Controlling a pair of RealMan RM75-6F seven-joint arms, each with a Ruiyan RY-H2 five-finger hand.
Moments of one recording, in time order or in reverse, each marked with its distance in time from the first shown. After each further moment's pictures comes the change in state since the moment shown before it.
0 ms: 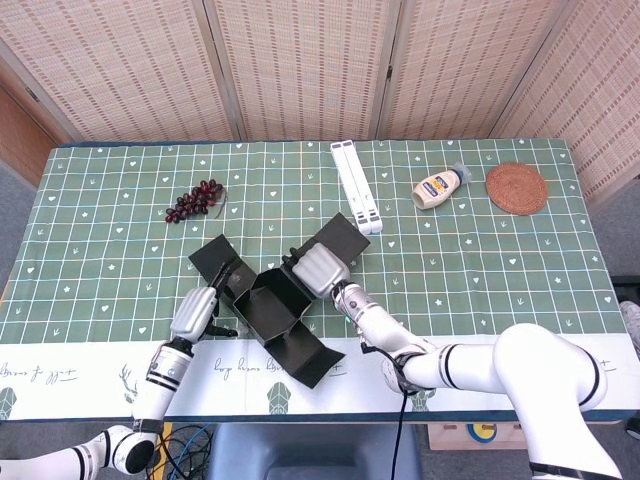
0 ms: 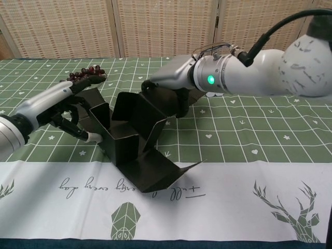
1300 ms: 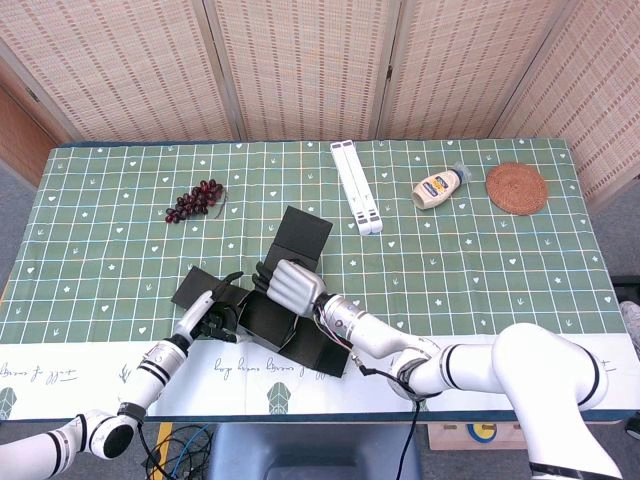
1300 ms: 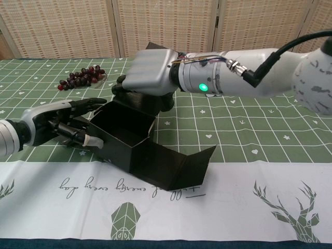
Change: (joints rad) left arm -0.065 0.139 0.022 -0.039 -0.039 -0.305 -0.606; right arm 0.002 0.000 -0.028 0.002 -0.382 0.029 -0.090
